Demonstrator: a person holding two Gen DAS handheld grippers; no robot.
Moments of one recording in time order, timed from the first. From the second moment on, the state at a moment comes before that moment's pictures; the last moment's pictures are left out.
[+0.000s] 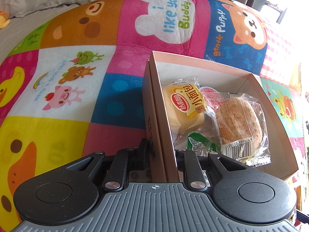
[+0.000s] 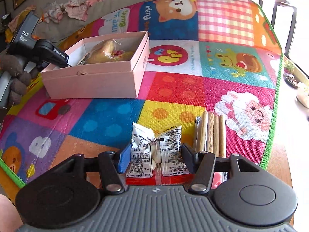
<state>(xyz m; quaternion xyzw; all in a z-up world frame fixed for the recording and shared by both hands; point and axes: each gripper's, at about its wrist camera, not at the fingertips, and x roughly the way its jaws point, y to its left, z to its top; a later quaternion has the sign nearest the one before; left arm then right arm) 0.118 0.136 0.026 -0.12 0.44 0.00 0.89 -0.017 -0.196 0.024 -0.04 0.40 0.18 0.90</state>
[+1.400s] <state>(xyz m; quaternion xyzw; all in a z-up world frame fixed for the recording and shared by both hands) 0.115 0.137 0.024 -0.13 0.43 -0.01 0.89 -0.023 -0.147 0.025 -0.07 0.44 0.20 0.88</state>
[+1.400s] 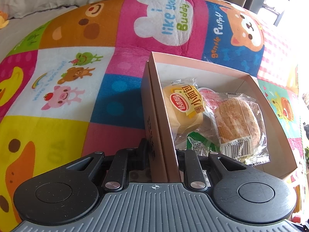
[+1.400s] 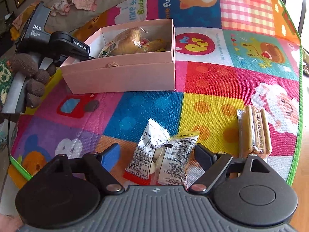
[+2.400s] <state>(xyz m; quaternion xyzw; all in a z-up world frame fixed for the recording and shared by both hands) 0.113 0.137 0.022 -0.12 0.43 -0.01 0.90 0.165 -0.009 0.142 -0.04 0.37 0.29 0.88</state>
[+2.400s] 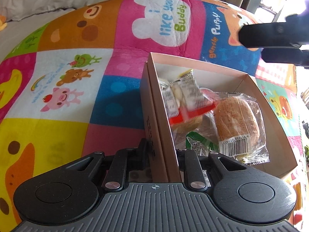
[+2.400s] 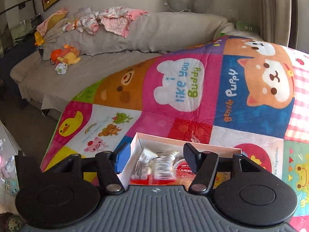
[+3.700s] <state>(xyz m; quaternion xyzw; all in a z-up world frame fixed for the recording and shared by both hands) 0.111 0.132 0.023 -0.11 0.43 0.00 0.89 -0.009 -0.185 0.020 -0.01 0.40 0.15 0.90</state>
